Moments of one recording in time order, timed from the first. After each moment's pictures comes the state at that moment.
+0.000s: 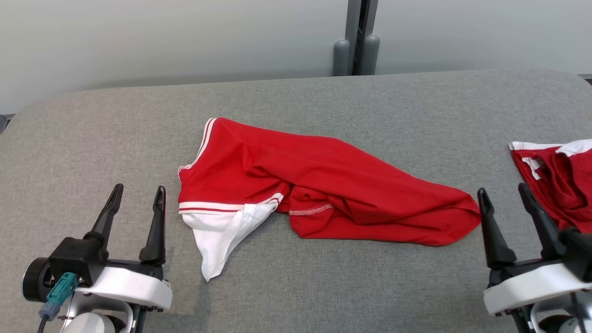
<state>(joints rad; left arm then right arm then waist) -0.09 0.38 -0.31 -0.02 -0.47 0.23 -0.18 0.00 -0.05 -0.04 -0.15 0.16 0.13 0.02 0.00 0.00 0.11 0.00</state>
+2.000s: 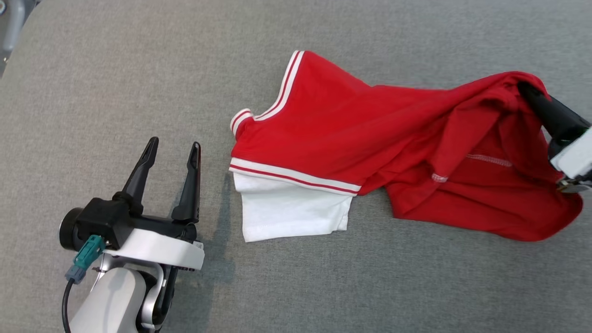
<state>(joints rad) -0.27 0.29 -0.37 0.08 -0.47 0.15 -0.26 -0.52 -0.31 -0.05 0.11 0.89 0.13 0.60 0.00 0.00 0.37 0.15</state>
